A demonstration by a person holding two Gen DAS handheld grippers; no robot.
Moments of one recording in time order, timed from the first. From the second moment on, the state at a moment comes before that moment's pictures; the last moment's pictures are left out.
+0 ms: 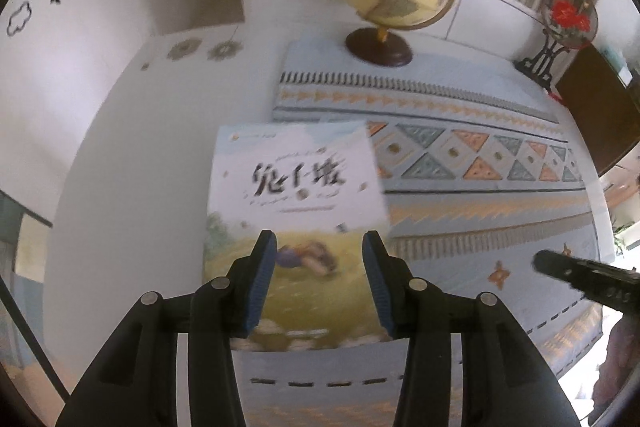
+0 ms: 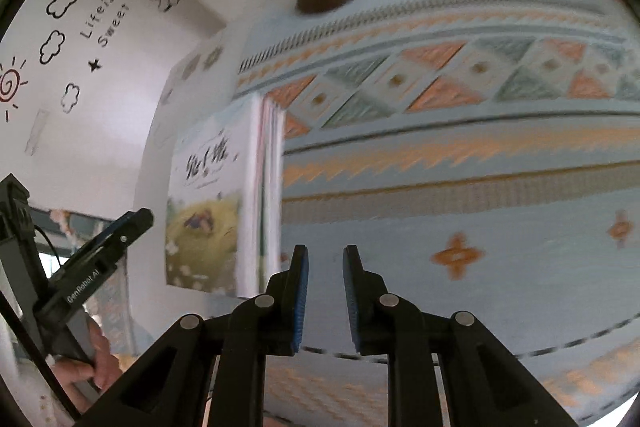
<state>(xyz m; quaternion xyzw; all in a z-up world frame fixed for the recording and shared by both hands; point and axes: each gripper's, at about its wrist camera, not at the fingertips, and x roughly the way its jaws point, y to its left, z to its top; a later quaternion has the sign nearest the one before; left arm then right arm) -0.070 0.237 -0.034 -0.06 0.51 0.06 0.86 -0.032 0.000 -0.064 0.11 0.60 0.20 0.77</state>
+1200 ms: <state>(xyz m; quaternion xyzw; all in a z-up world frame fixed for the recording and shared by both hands) -0.089 0.070 0.087 0.00 0.38 0.06 0.92 -0.073 -0.095 0.115 -0.01 0.36 0.14 0.92</state>
